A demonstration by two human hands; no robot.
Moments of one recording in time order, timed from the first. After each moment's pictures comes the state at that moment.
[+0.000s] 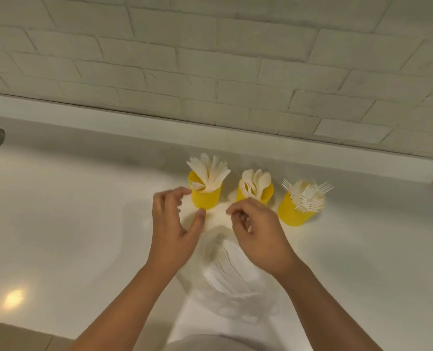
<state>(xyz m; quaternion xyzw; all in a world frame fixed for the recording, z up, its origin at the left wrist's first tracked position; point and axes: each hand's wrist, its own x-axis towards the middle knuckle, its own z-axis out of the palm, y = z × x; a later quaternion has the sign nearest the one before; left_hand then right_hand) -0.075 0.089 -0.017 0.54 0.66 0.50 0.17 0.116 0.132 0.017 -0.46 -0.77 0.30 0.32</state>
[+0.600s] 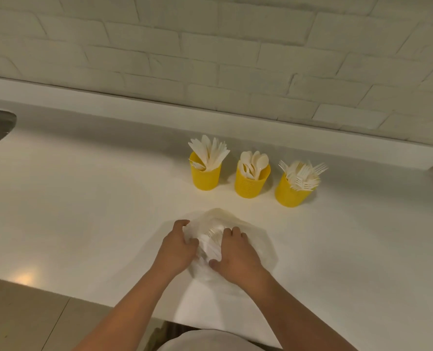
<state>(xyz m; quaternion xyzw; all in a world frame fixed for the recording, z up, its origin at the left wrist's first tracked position) -0.062 0.030 -0.070 0.41 0.78 0.24 0.41 0.103 0.066 -0.075 -0.55 -0.80 0.24 -0.05</state>
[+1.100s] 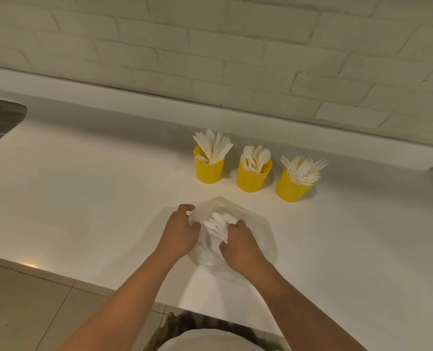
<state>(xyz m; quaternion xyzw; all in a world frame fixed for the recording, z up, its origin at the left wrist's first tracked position) -0.062 0.033 -0.063 0.44 0.77 0.28 0.37 0.112 0.063 -0.080 -0.56 -0.78 0.26 0.00</state>
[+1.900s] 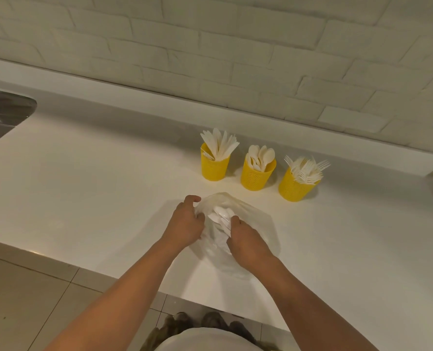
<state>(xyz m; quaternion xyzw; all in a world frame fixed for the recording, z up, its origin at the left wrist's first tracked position) -0.067 0.036 -0.062 0.46 0.76 0.28 0.37 0.117 0.058 -0.075 -0.53 -0.83 0.20 -0.01</state>
